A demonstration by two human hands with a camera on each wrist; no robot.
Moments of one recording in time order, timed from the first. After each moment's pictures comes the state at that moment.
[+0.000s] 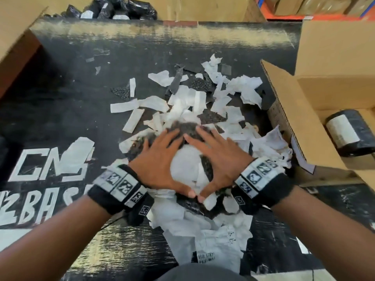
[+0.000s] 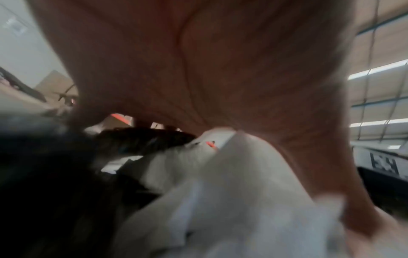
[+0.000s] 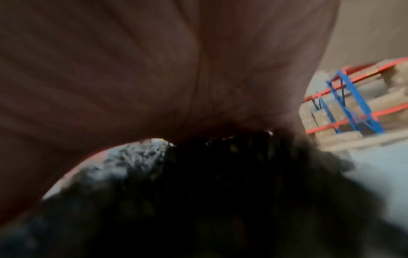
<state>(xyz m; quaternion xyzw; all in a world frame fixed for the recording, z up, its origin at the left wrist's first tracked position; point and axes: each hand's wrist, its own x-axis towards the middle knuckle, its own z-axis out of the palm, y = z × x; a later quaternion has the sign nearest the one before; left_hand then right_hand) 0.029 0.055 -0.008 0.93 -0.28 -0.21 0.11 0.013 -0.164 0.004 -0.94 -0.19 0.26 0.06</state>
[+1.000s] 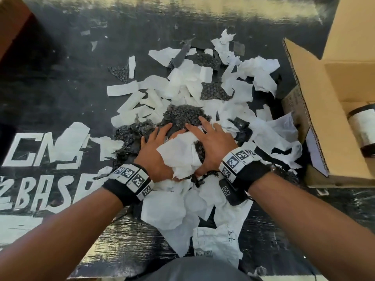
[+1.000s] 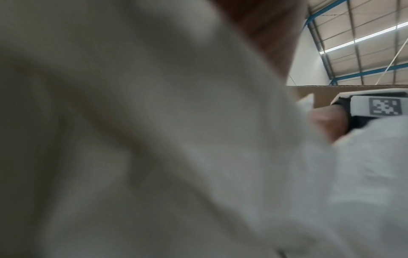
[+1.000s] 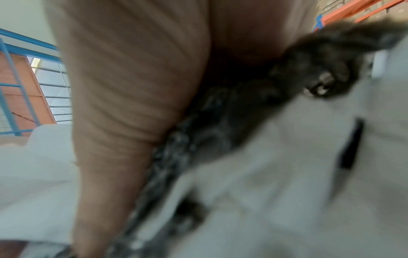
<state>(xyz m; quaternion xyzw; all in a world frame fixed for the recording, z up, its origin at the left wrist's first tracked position) 0.049 0.058 -0.094 0.95 -0.17 -0.19 0.18 0.058 -0.151 -0.060 -0.96 -0.13 0.24 0.02</state>
